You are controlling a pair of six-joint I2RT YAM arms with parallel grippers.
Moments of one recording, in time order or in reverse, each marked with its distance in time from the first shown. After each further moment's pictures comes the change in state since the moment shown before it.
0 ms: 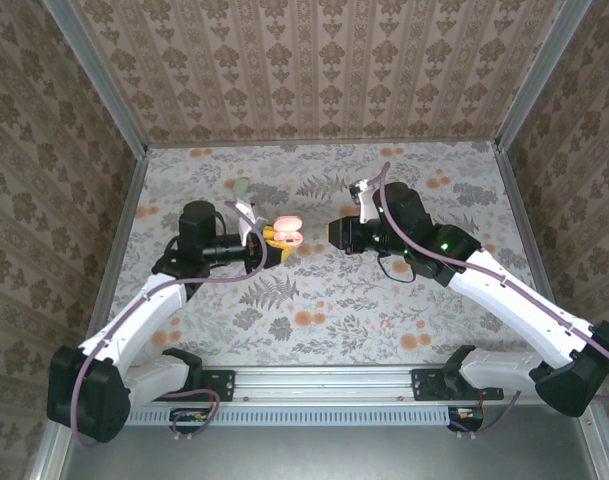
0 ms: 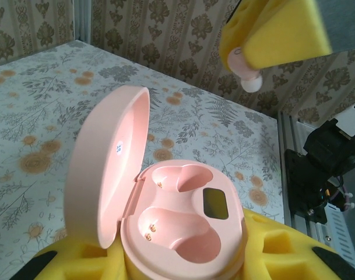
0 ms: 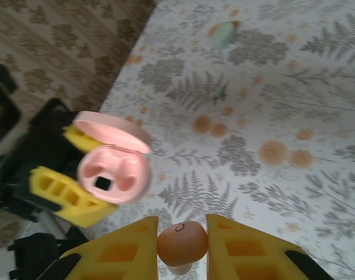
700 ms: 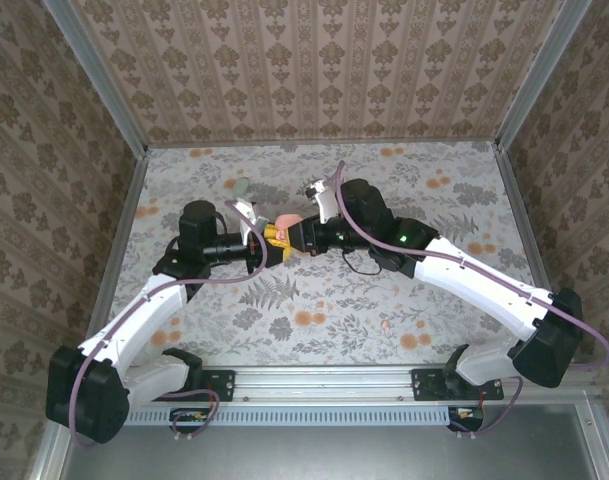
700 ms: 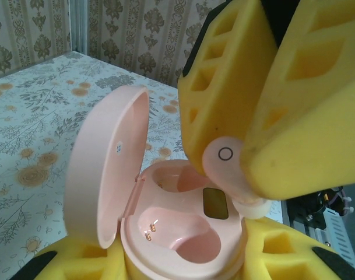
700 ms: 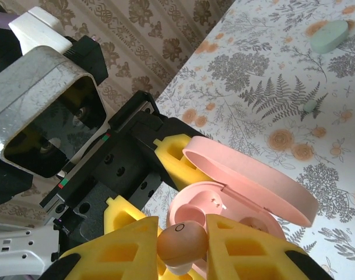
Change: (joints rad) left arm -0.013 -0.007 0.000 0.038 -0.001 -0.023; right arm 0.093 0.191 0.078 0.193 -0.113 -0.048
